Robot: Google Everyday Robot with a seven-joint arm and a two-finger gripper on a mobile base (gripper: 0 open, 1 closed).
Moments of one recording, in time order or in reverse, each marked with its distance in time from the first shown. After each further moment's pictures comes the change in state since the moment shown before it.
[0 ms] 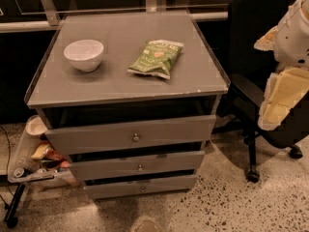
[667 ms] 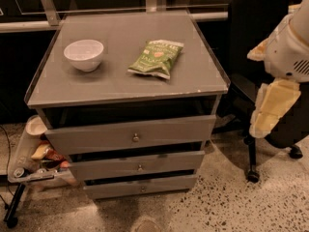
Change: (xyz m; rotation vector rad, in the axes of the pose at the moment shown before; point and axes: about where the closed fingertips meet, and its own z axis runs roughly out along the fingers) arm -0.001 0.006 0.022 -0.017 -0.009 0.006
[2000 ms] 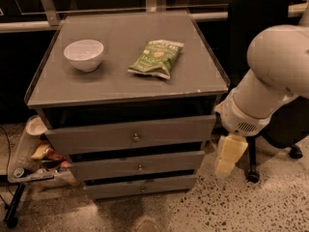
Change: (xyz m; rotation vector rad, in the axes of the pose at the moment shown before) arm 0.001 0.046 0.145 -0.158 0.003 0.005
